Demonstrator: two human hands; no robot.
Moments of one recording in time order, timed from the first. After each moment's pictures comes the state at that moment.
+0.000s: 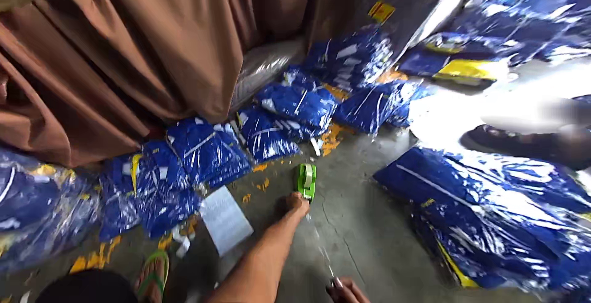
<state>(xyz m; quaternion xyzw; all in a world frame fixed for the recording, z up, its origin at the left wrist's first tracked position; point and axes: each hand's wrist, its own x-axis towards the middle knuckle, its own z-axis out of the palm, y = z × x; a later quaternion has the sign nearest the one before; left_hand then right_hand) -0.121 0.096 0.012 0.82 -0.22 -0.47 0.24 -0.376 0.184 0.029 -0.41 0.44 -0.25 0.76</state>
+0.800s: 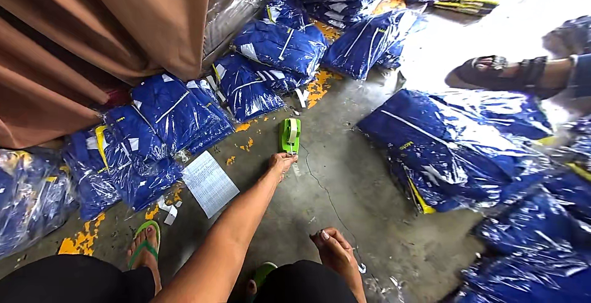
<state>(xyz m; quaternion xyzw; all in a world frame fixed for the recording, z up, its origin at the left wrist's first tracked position) -0.122 0.104 -0.023 0.72 -0.11 -0.52 0.44 -0.388 0.187 0.009 -0.35 0.36 -0.33 0.80</state>
